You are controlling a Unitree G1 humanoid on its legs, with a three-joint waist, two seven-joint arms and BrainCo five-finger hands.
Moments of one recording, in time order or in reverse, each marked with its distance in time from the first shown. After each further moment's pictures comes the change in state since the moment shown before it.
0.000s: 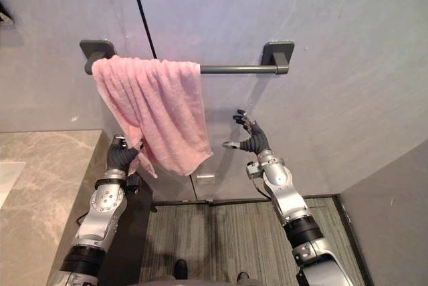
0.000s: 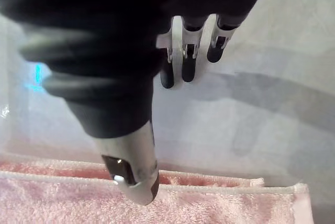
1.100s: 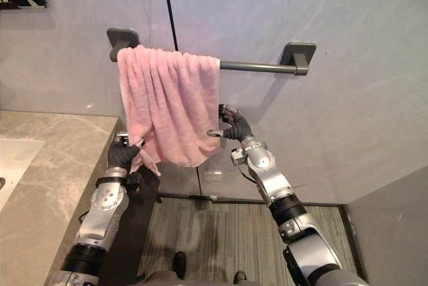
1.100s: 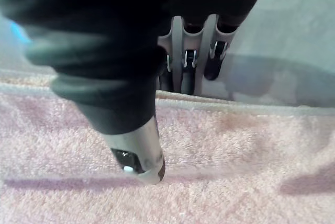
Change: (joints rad) left arm -0.007 -0.001 -0.025 -0.032 -0.047 -0.003 0.000; right arm -0.202 0.067 0.100 0.129 0.062 0.033 -0.002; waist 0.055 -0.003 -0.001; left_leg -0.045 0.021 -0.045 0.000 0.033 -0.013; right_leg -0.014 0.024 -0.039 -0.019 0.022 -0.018
